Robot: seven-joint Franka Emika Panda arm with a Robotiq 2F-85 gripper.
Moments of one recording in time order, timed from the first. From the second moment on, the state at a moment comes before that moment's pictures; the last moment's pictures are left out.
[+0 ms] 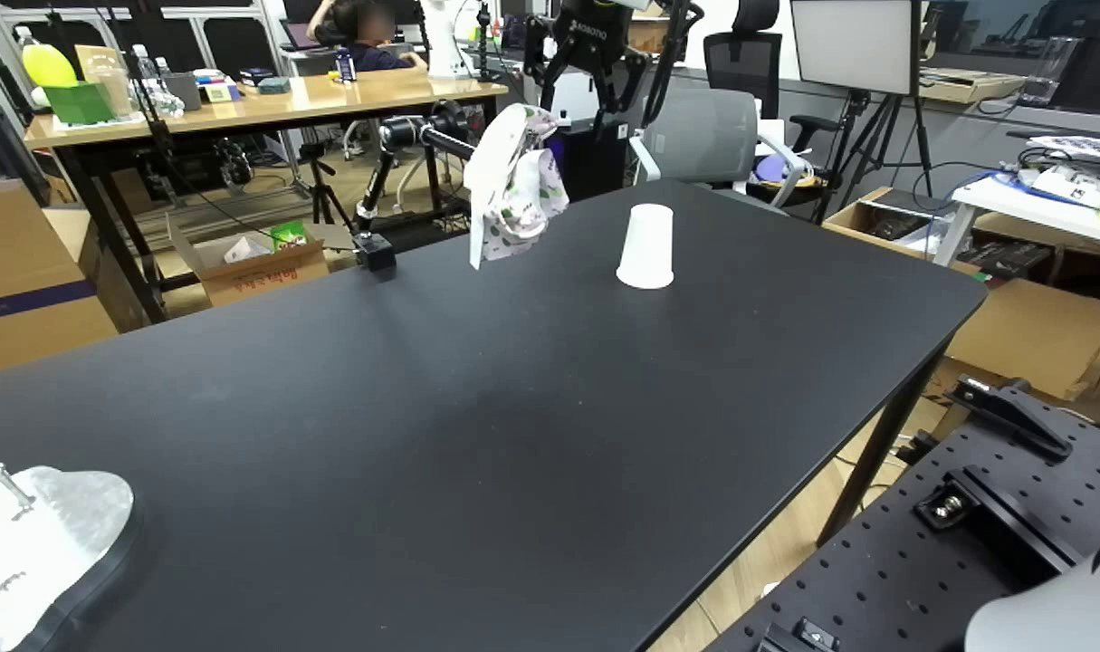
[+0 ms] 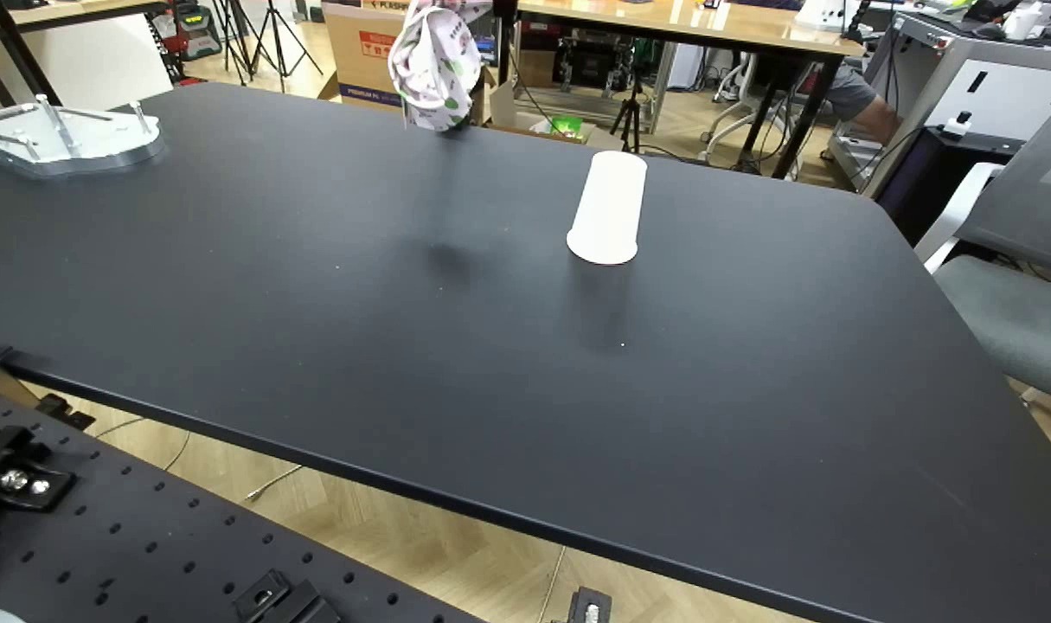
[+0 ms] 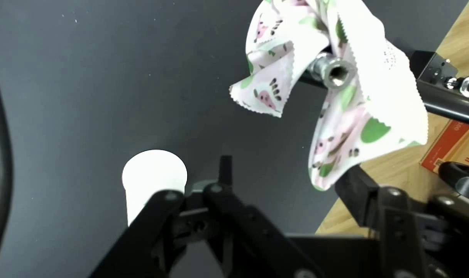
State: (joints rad) arm -0.04 0.06 -0.03 -2.22 0.20 2.52 0.77
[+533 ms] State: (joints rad) arm -0.03 0.06 -0.02 -2.23 0.29 2.56 0.76
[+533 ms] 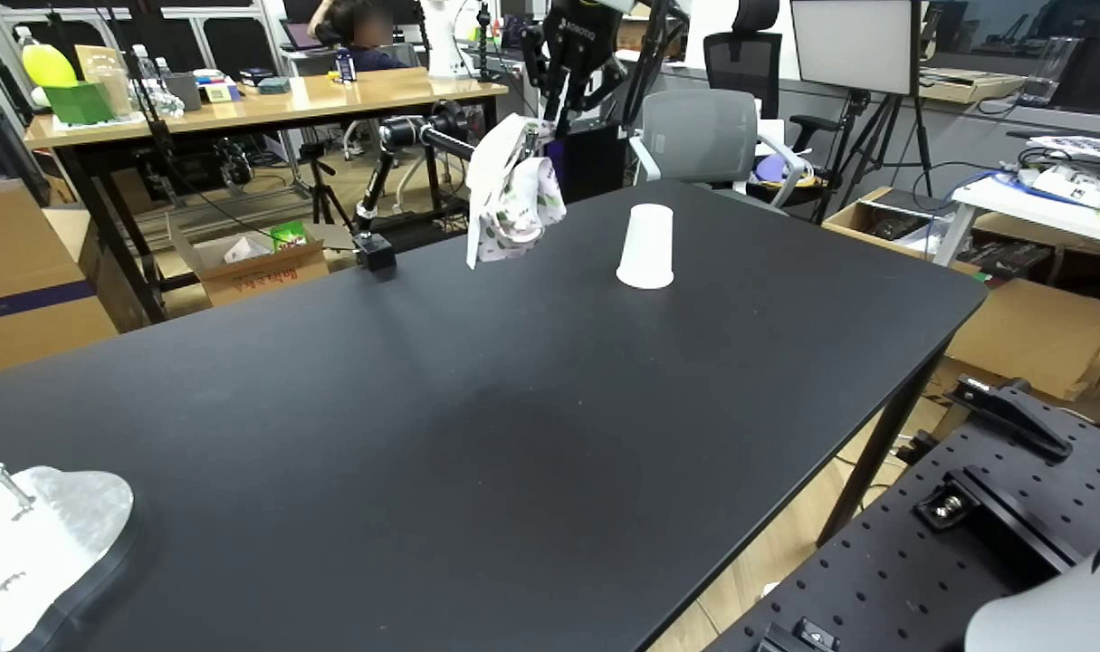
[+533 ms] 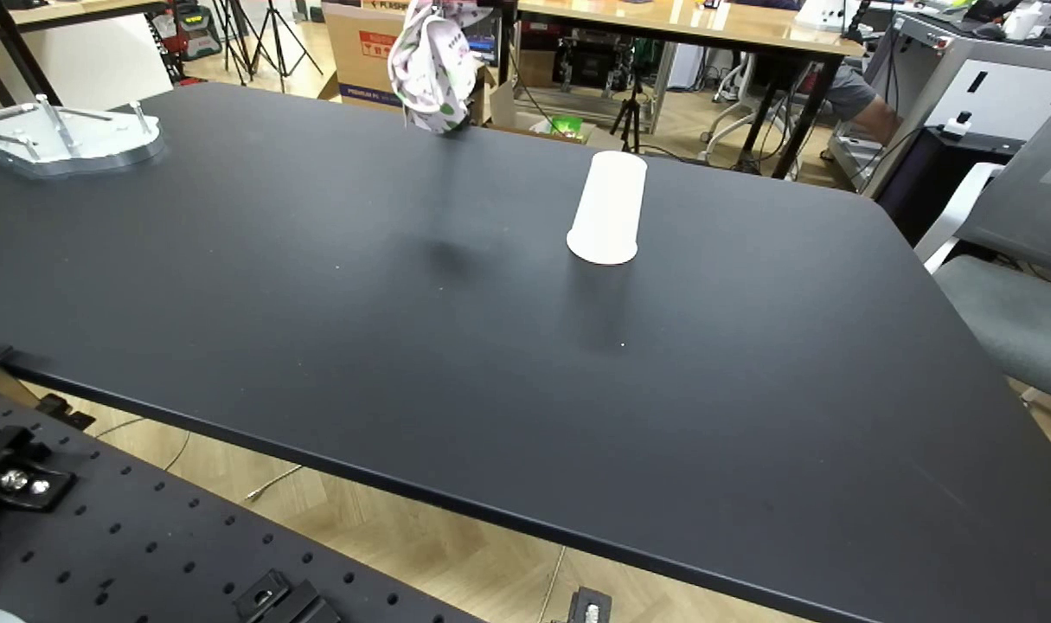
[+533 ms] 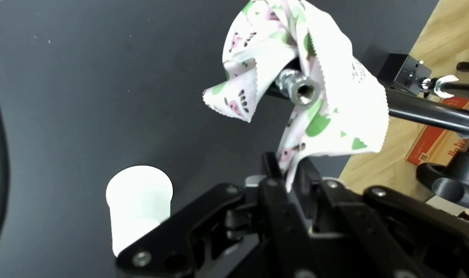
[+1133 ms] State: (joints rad) arm -0.04 0.06 -0.05 -2.29 0.31 2.70 0.76
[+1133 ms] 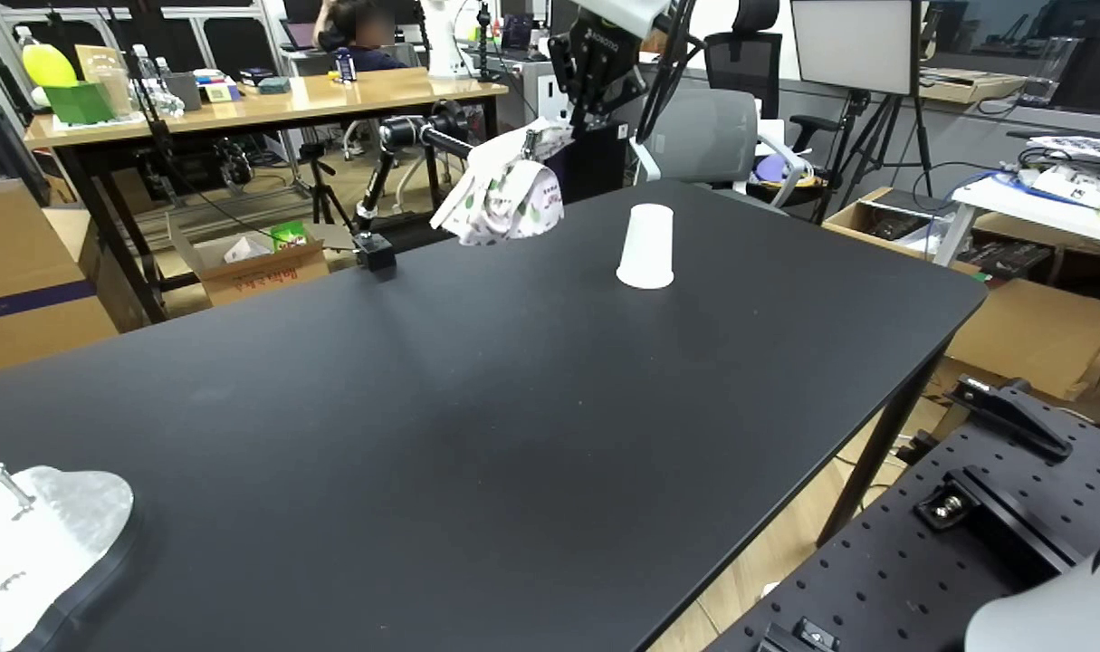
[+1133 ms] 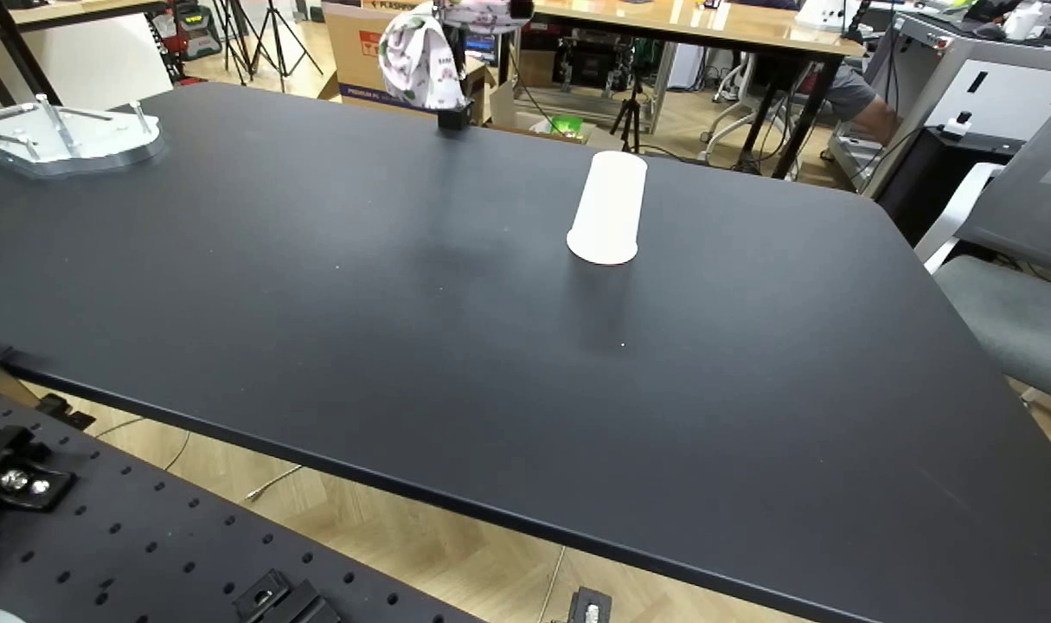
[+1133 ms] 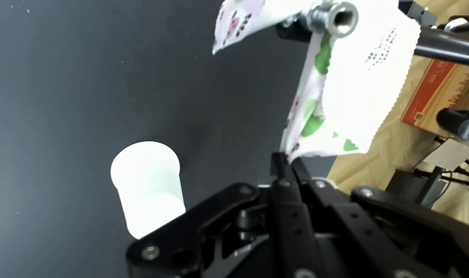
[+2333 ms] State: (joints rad) arm -0.04 0.00 -0.05 -2.33 0.35 2.75 0.71
